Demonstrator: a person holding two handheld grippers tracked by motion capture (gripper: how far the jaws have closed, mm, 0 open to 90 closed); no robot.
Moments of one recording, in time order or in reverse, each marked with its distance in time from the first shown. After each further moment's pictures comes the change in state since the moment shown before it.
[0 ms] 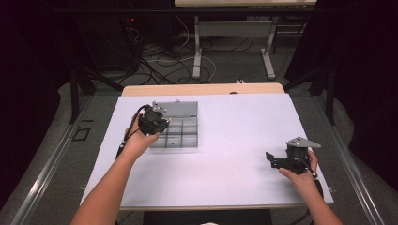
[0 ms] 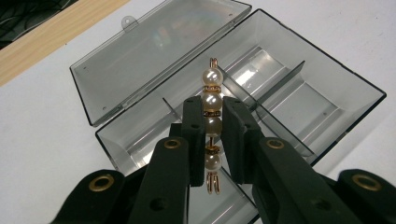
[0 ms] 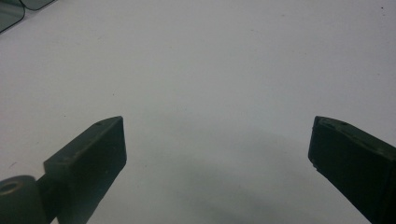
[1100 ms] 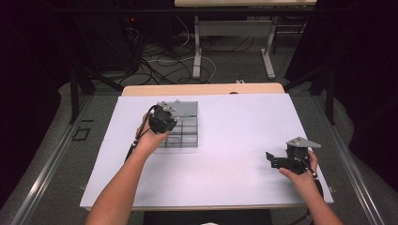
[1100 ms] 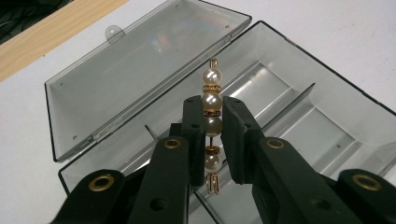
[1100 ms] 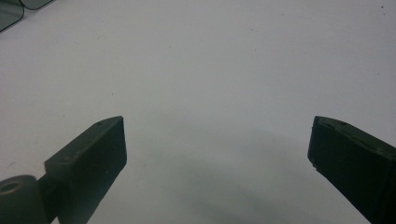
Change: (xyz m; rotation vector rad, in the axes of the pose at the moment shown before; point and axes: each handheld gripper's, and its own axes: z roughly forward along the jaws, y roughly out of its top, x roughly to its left) left arm -0.008 0.009 0.036 -0.025 0.007 -0.009; right arm -0.002 0.000 0.000 0.003 0.009 -0.009
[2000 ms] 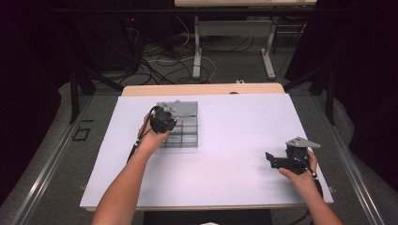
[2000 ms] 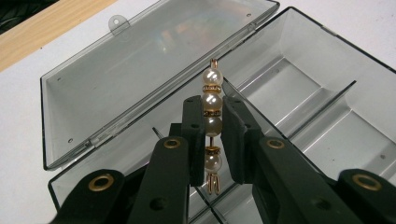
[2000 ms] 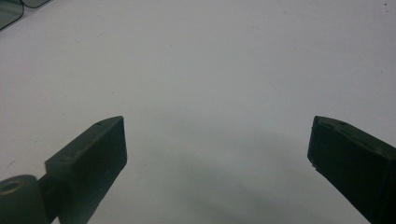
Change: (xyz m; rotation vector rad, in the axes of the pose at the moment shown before) left arm 0.008 -0.008 0.022 0.003 0.009 -0.019; right arm 0.000 -0.001 0.001 0.009 0.000 0.002
